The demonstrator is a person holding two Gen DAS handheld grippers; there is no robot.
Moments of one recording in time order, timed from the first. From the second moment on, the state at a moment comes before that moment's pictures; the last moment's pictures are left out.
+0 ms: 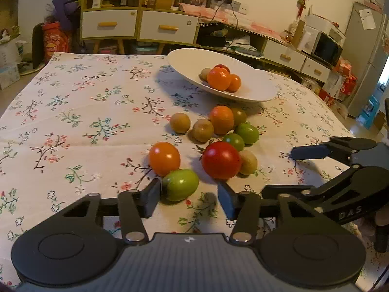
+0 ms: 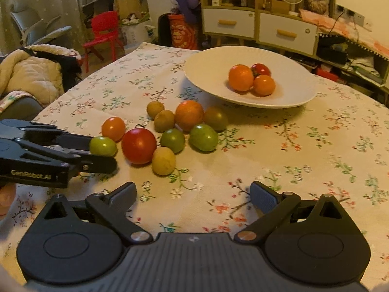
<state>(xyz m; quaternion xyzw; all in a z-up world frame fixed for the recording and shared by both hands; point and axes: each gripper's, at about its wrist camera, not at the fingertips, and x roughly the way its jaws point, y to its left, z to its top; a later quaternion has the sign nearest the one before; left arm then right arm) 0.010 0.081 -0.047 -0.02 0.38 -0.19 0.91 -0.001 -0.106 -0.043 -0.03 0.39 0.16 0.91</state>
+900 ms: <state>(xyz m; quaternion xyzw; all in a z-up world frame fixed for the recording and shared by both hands) 0.012 0.077 -0.046 -0.02 0.39 -0.19 0.90 0.004 -0.078 -0.046 -0.08 0.35 0.21 0.91</state>
